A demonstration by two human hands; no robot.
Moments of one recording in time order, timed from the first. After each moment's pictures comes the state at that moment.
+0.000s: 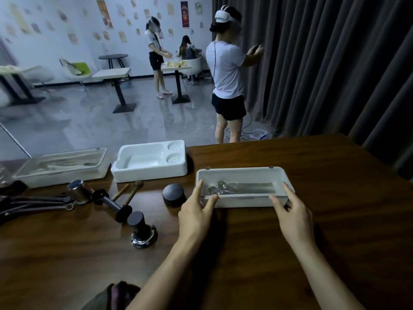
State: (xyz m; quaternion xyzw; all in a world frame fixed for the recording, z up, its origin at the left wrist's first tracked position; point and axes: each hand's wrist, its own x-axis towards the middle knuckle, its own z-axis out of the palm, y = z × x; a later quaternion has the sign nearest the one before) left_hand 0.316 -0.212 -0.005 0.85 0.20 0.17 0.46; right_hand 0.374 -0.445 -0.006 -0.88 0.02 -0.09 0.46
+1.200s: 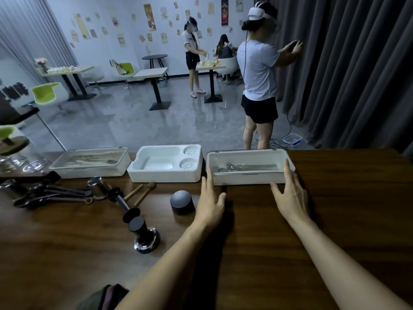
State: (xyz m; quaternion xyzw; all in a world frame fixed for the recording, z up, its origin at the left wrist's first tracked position) left_hand 0.399 -0.206 -0.026 0.86 0.17 0.14 0.46; right_hand 0.517 -0.412 -0.025 -0.92 -0.14 -0.10 0.35
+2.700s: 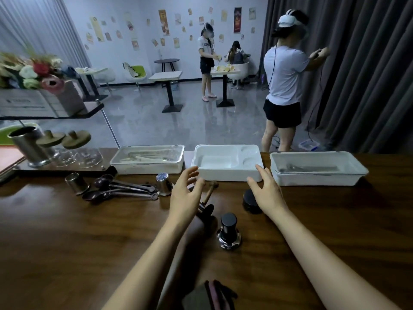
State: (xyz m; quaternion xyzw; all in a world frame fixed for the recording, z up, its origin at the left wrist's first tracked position) left_hand 0.248 0.005 0.038 0.76 0.20 0.29 0.54; right_hand 0.386 -0.180 0.017 -0.86 -0.18 0.03 0.48
